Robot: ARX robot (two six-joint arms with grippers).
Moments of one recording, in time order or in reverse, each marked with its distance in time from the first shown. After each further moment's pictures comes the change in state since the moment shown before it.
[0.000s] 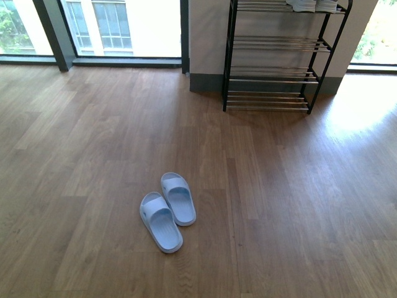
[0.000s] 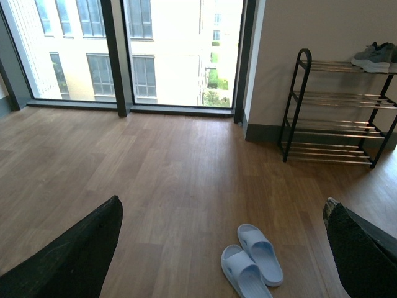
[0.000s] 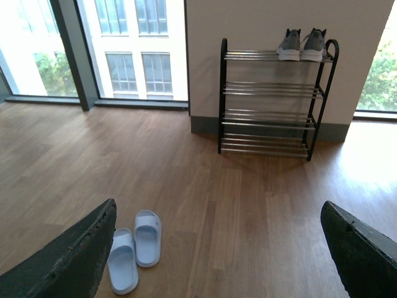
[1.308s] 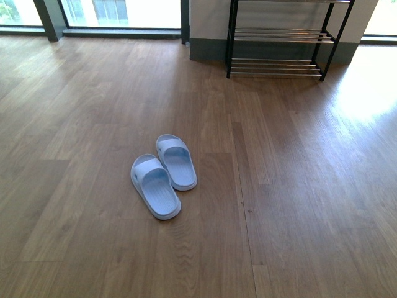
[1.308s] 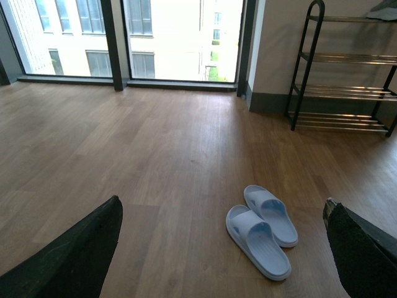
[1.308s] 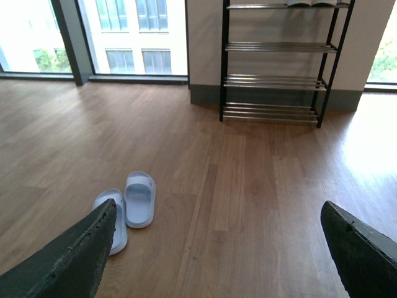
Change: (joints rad) left arm 0.000 0.000 0.000 0.000 0.001 0.000; right arm 0.000 0.000 0.000 0.000 0.000 0.000
